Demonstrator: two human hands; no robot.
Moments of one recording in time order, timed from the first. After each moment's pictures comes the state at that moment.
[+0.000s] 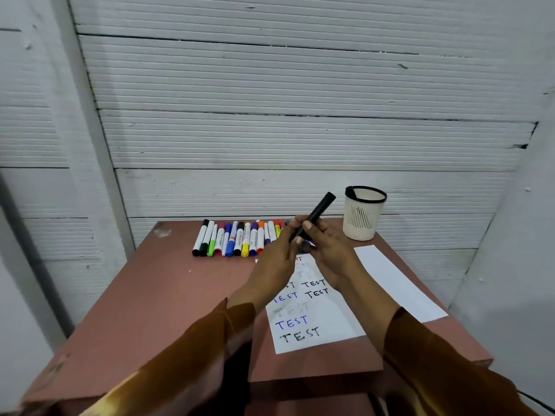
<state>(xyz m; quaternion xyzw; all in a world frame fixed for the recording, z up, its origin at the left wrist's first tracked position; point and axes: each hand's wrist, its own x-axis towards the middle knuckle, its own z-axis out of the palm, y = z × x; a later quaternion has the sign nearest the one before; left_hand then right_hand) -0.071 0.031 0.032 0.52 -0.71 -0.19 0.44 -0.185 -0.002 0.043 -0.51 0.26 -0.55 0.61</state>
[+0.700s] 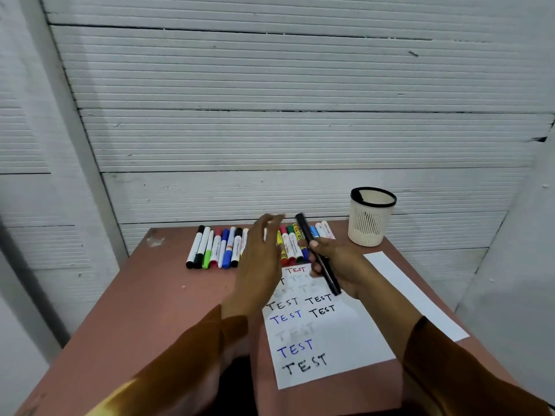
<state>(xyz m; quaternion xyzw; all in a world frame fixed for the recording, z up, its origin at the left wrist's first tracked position) -0.048 -0.019 0.015 0.57 -0.71 0.04 0.41 -0.202 -0.034 0.041 -0.51 0.40 -0.42 0.63</state>
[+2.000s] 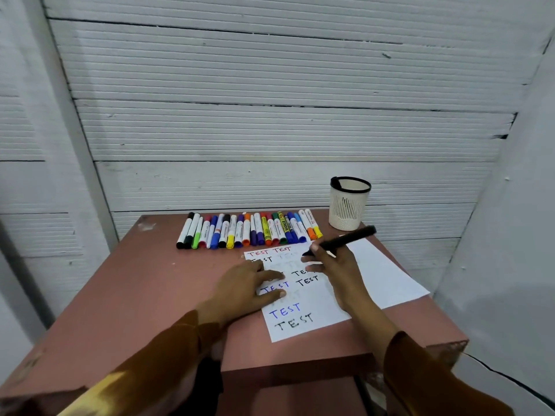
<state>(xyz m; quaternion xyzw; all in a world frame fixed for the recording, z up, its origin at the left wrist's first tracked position) -0.029 0.026 -0.031 0.50 -0.84 0.00 0.19 -0.231 0.018 -0.003 -0.52 0.42 -0.56 0.48</state>
